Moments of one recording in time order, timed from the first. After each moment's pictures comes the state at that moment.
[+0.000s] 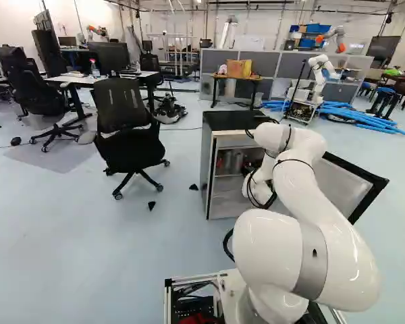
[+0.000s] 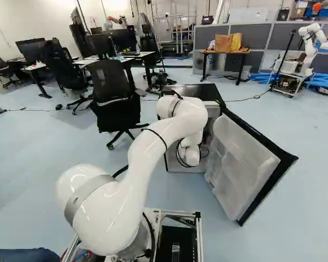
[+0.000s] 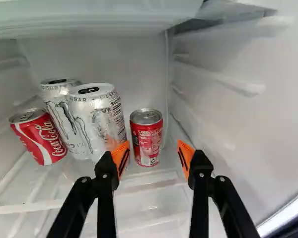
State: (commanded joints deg) arm -28.3 -84.5 -85.6 -18.3 78.1 0.0
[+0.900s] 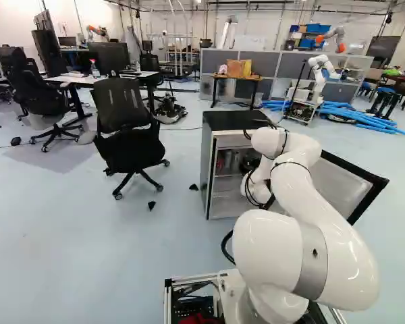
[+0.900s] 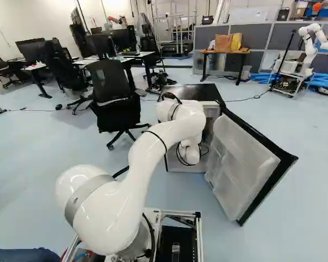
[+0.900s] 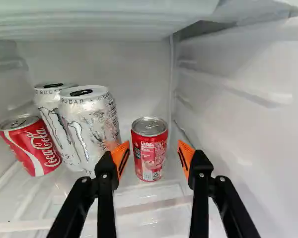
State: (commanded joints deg) arm -27.3 -87.8 -91.9 -18.3 78.1 0.0
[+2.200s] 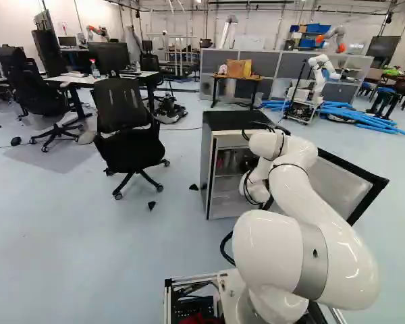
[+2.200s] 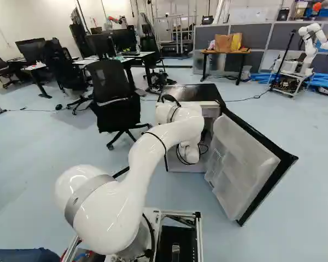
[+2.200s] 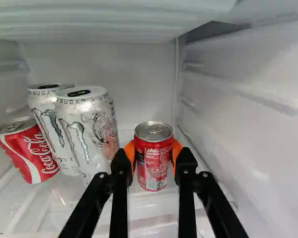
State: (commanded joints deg) arm -26.6 -89.7 -95.3 -18.3 78.1 0.0
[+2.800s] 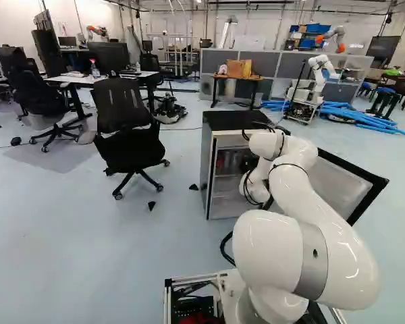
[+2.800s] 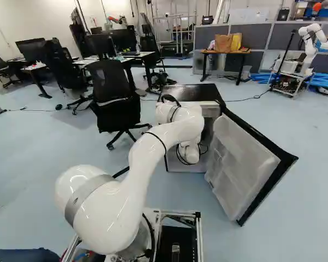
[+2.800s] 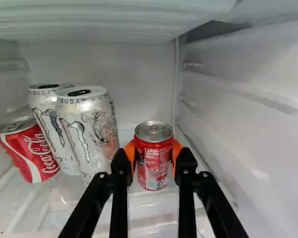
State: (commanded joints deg) arm -26.7 -89.3 -94.6 -18.3 78.1 0.0
